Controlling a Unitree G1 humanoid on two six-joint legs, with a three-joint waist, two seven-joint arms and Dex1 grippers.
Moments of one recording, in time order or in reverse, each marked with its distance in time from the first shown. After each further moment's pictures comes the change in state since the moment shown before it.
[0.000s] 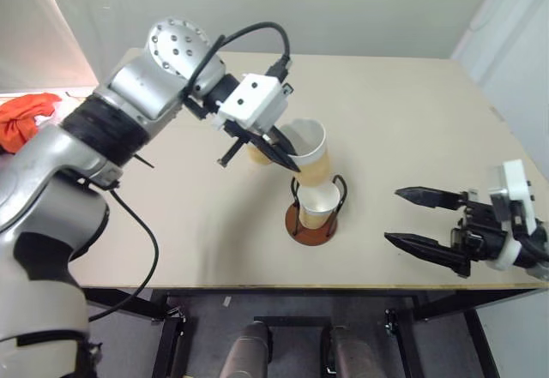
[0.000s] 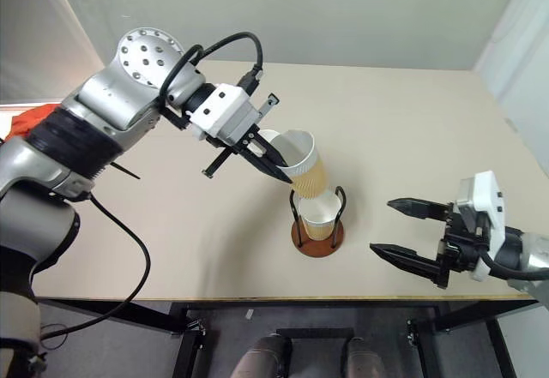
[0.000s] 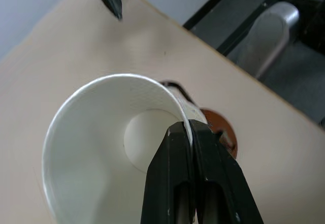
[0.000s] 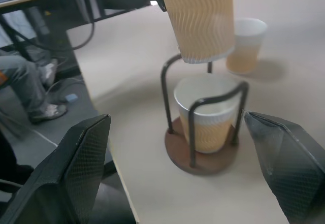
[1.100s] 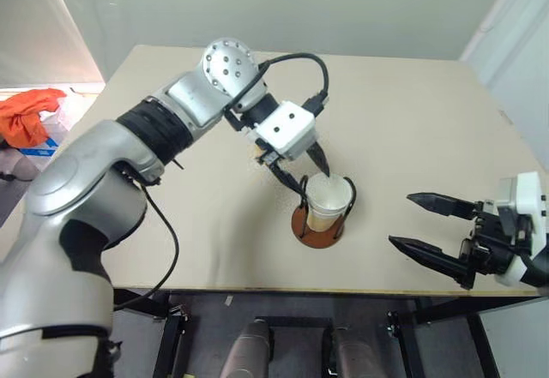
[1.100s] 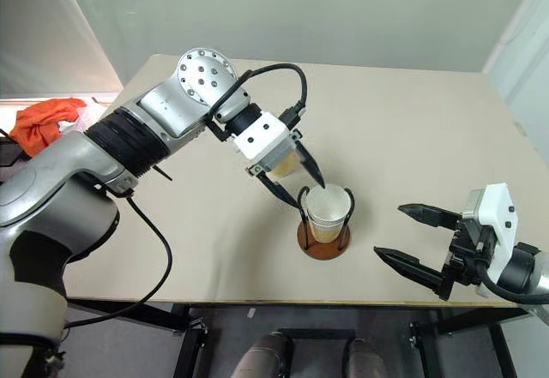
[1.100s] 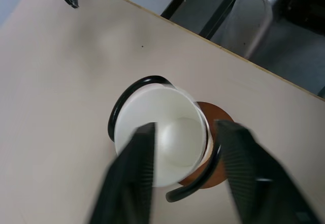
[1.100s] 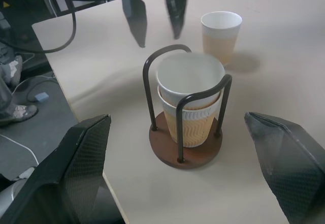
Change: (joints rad) left arm -0.025 -0.170 -0.077 0.143 0.080 -0.147 -0.001; right arm 0.134 -0.033 -0.060 -0.096 0.083 -0.049 -0.161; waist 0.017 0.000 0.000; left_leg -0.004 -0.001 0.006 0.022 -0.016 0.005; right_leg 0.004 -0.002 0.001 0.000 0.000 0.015
